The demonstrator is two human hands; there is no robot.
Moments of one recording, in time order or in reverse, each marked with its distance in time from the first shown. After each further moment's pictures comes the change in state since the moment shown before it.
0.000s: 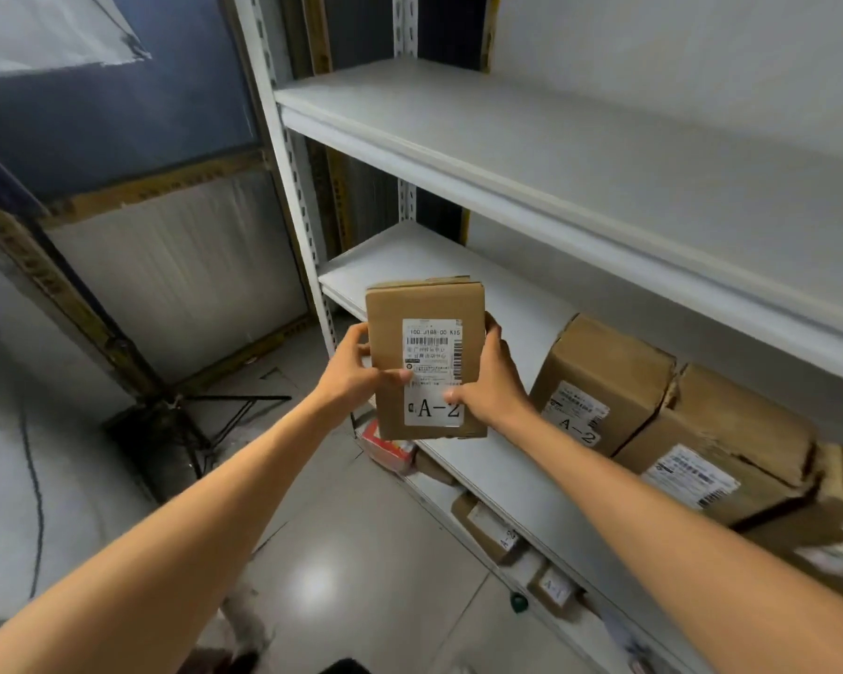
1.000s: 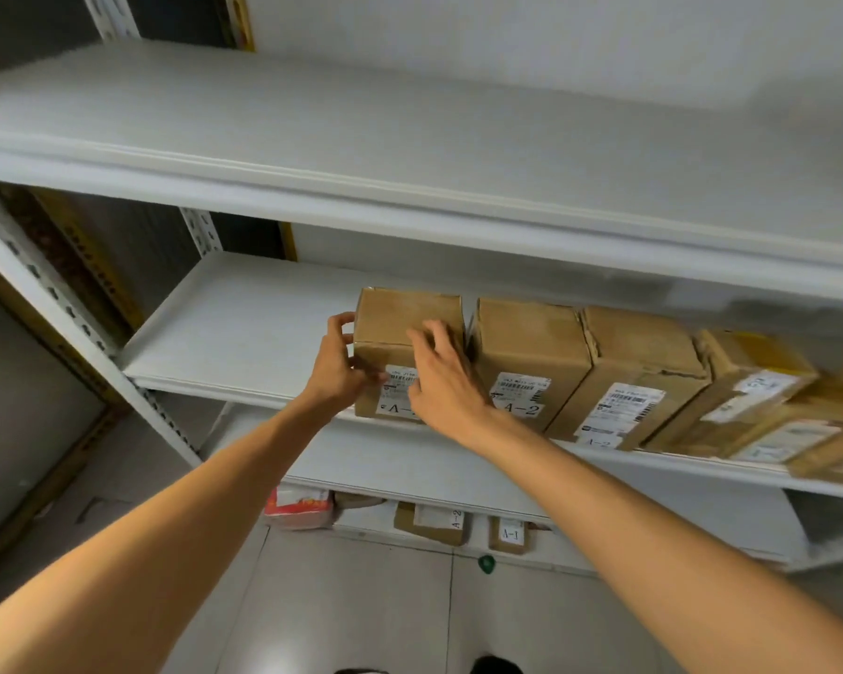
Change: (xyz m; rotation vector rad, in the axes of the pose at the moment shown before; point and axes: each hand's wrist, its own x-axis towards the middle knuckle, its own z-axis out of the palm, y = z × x) left_hand 0.151 0.005 0.064 0.078 -0.522 0.247; right_hand 0.046 -0.003 0.012 -0.638 0.357 0.116
